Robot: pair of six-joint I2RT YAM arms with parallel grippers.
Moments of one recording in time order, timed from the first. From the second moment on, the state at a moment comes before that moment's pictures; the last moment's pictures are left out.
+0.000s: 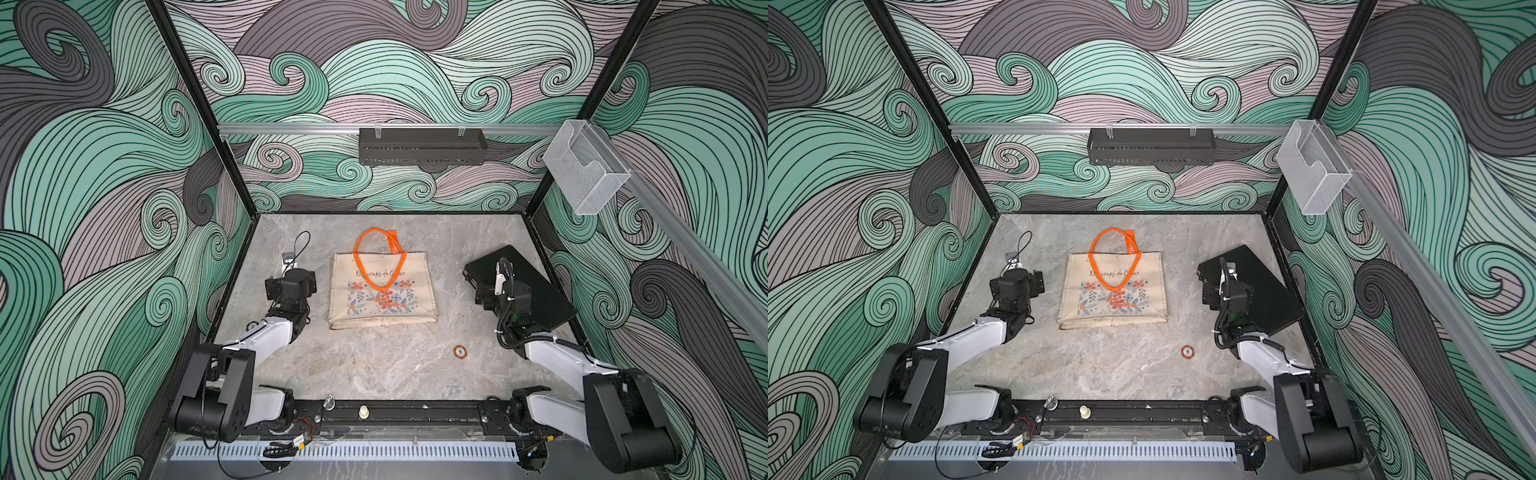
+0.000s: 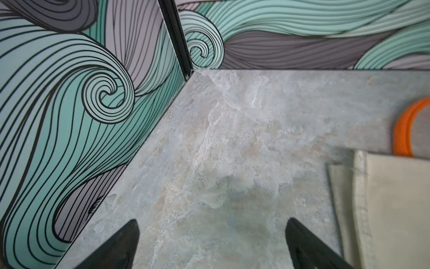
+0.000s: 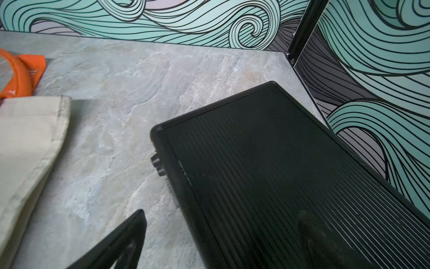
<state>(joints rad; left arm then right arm) -0.11 1.31 0.44 0.43 -0.54 -0.07 0.13 1.22 0.33 0.42 0.28 -0.02</state>
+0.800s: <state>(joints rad) 0.03 1.52 0.46 0.60 -0.20 -0.06 0.04 1.54 0.39 0.76 0.15 -0.02</state>
